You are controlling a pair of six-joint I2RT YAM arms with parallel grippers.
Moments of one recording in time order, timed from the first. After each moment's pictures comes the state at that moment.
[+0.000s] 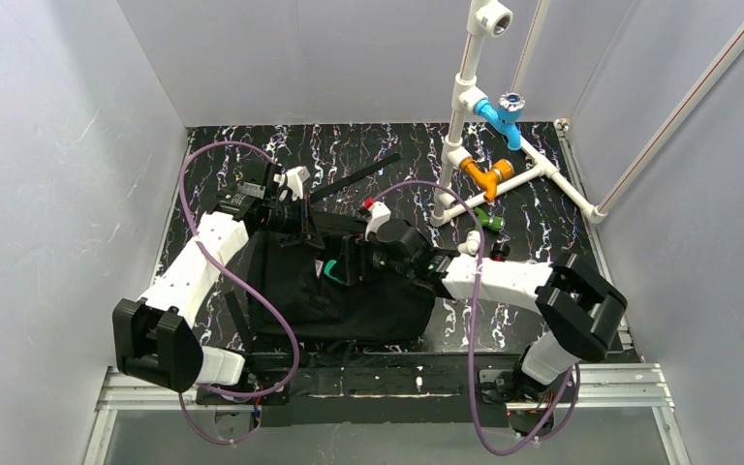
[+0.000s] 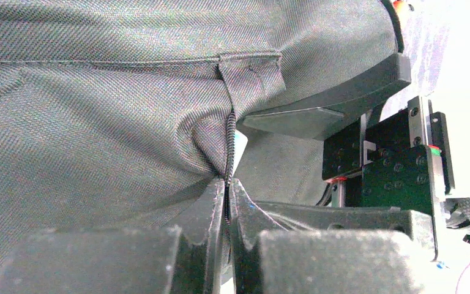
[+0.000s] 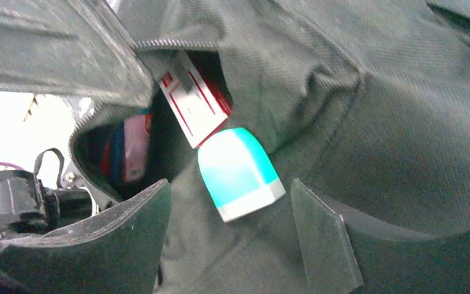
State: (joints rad) left arm -0.30 1.35 1.17 -0.85 0.46 -0.35; right arm 1.01 1.60 0.92 0.22 -0.08 0.59
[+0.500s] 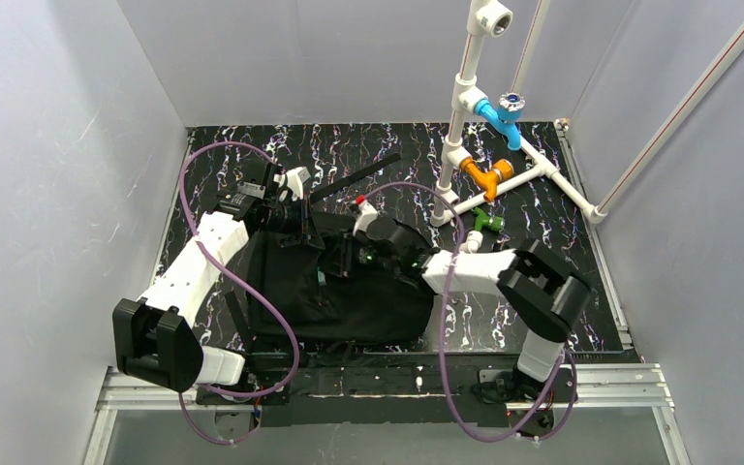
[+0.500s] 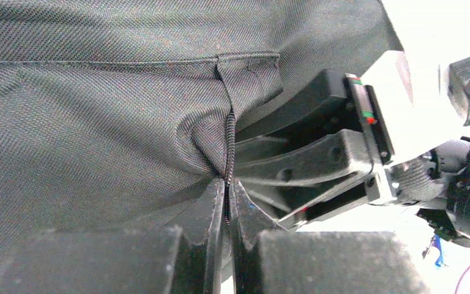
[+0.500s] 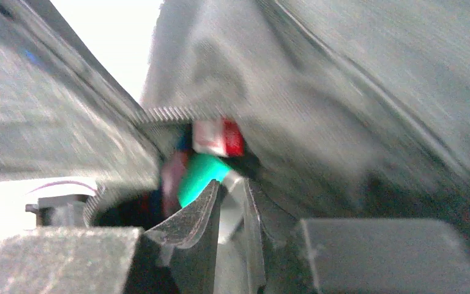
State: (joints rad) left arm -0.30 1.35 1.17 -0.86 0.47 -0.35; right arm 0.99 1.71 0.91 0.40 -0.17 0.74
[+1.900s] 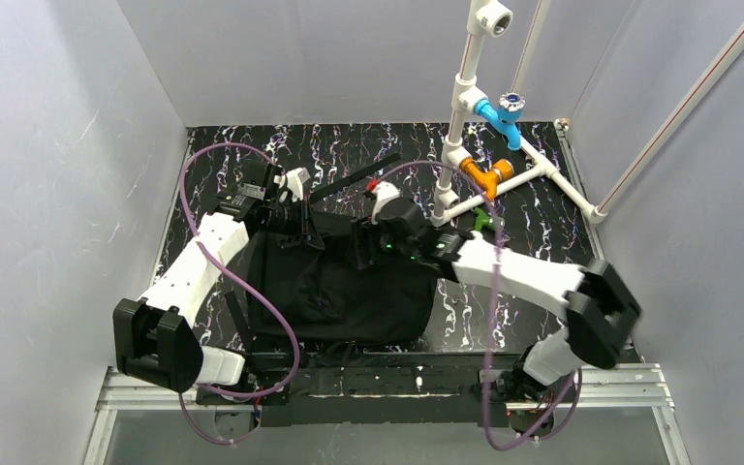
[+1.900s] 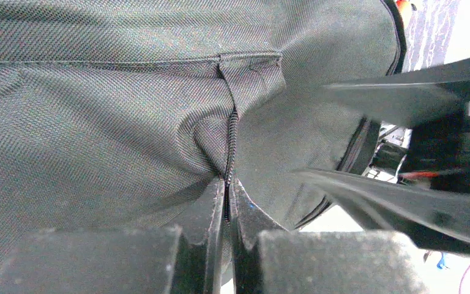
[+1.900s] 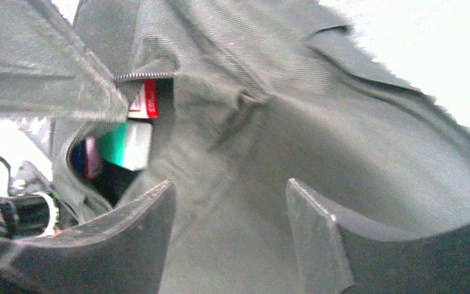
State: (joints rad) left arm -0.30 1.35 1.16 -0.84 0.46 -0.35; right arm 0.96 1.57 1.07 -0.09 -0.04 0.50
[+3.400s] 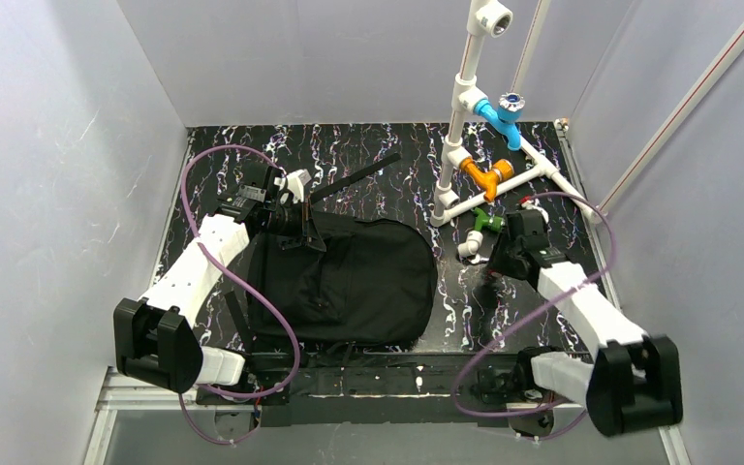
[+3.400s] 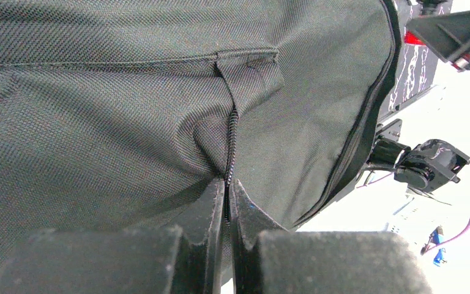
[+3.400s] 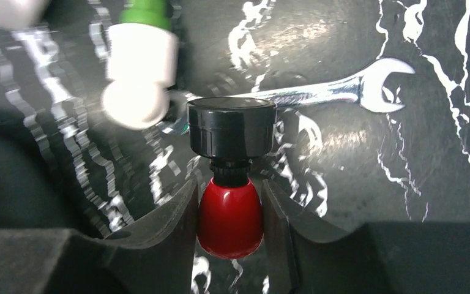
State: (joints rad) left arm -0.30 1.34 1.14 -0.82 0.49 -0.35; right arm 0.21 1.18 0.63 -0.43 0.17 0.46
